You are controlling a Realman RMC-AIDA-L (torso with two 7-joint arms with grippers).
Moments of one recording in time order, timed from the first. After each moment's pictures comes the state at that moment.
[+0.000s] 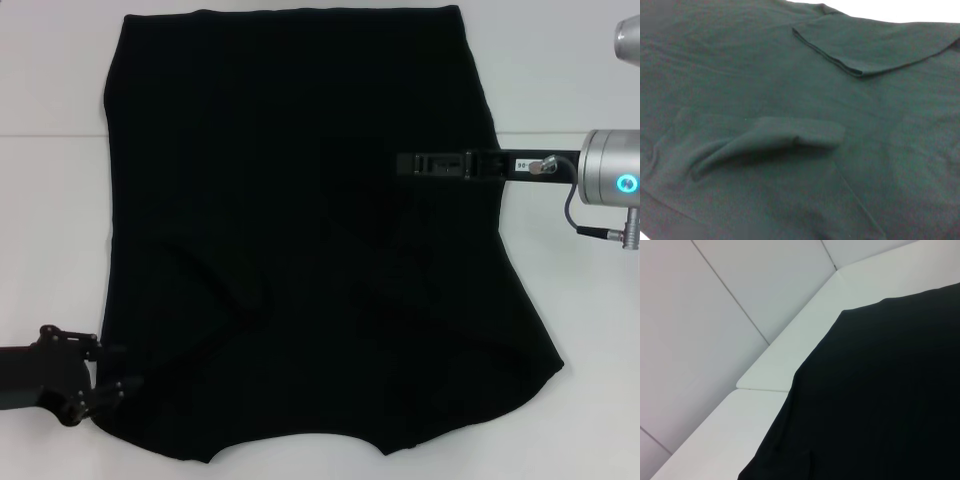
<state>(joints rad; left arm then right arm) -0.42 -2.17 0.45 0.98 2.48 1.51 -1.23 0.79 2.03 -0.81 -0.56 -1.97 -1.14 2.02</state>
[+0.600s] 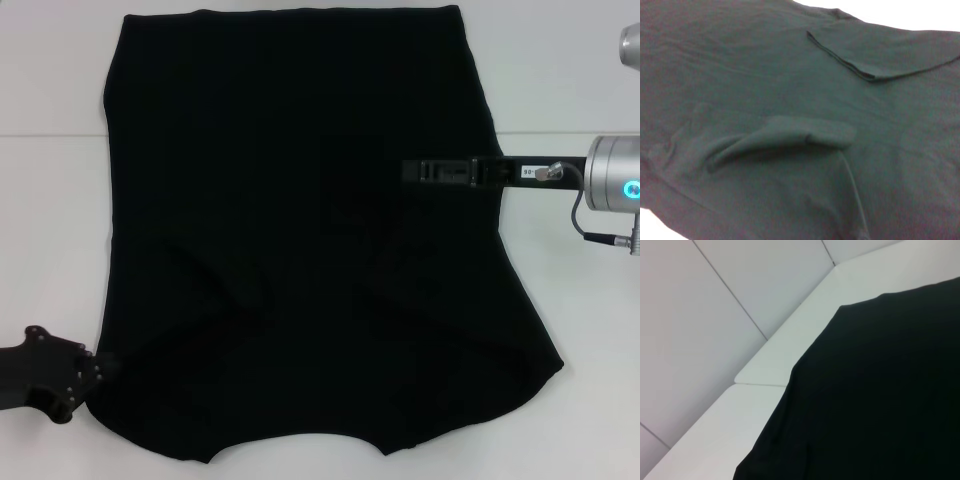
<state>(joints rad) -0.41 -2.17 0.40 0.98 2.48 1.51 -1.24 0.78 2.02 -0.81 -0.56 -1.98 -1.14 2.02</state>
